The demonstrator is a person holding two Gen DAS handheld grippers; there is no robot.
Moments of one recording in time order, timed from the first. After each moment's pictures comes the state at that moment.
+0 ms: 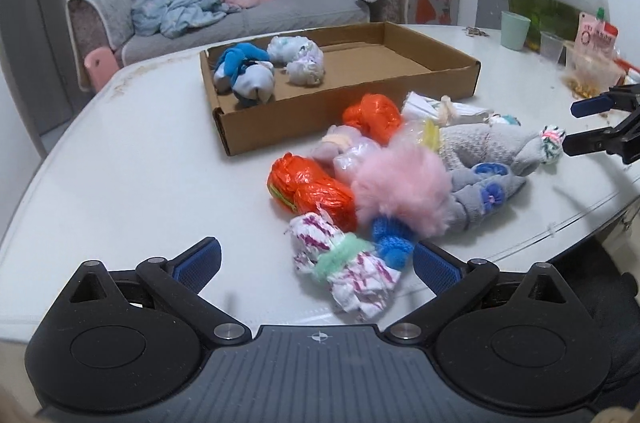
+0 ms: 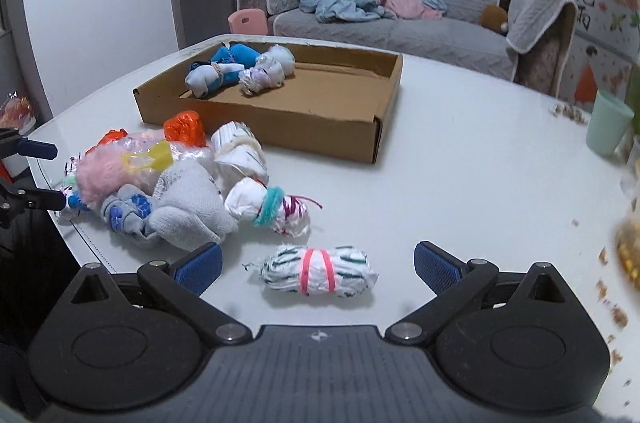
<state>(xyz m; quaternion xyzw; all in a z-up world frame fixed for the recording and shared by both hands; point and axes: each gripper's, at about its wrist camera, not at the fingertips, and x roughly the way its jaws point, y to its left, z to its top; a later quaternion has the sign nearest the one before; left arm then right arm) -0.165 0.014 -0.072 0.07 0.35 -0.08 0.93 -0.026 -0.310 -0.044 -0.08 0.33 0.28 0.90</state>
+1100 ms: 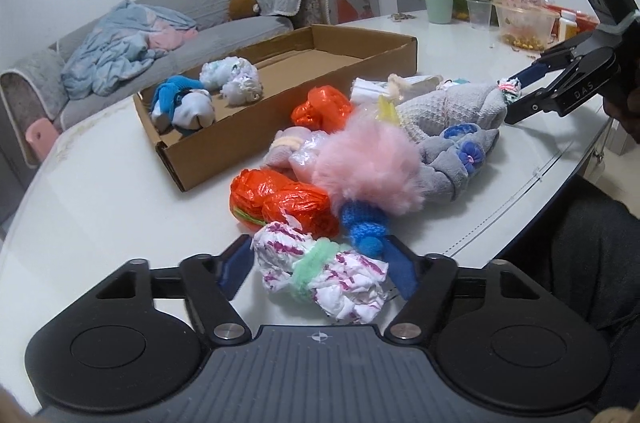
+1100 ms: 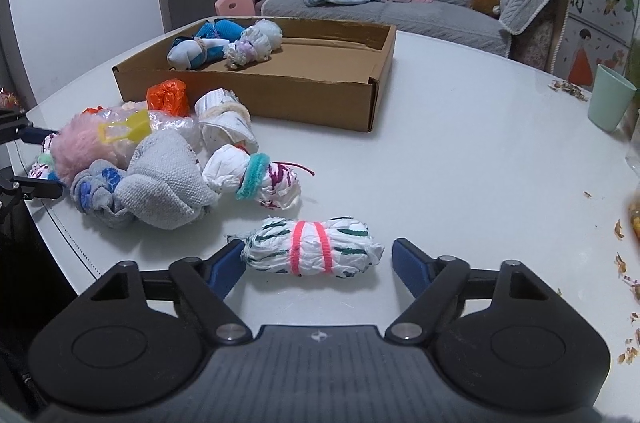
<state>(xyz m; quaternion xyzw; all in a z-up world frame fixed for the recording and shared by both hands) -0.160 0.018 -0.093 0.15 0.31 -0.19 0.92 -0.031 -0.314 -0.066 -0.09 0.35 0.26 0.90</state>
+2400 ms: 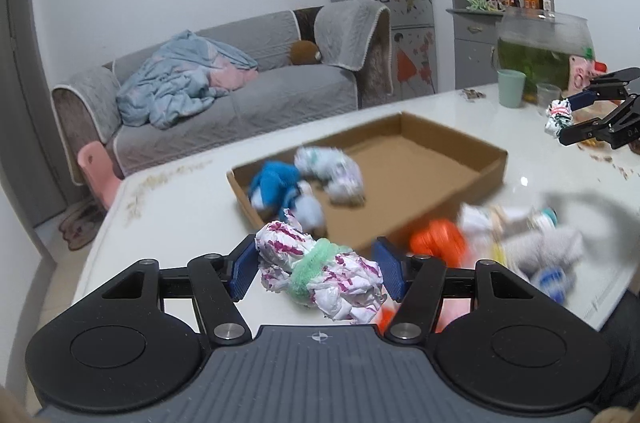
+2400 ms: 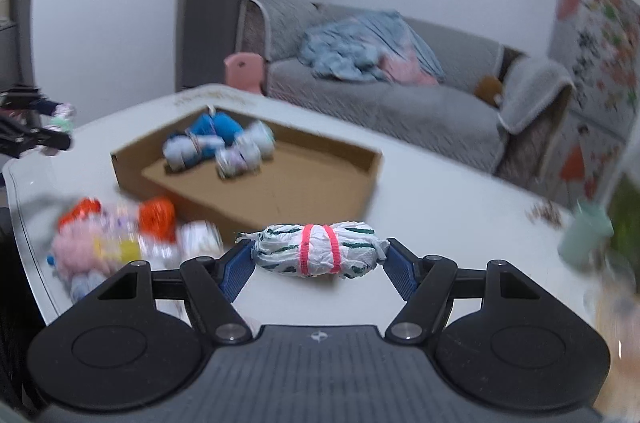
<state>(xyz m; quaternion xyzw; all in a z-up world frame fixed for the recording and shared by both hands) -0.095 0.067 -0.001 0.11 0.25 -0.12 0.95 0.012 -0.299 0.019 -0.14 0.24 0.29 0.92</state>
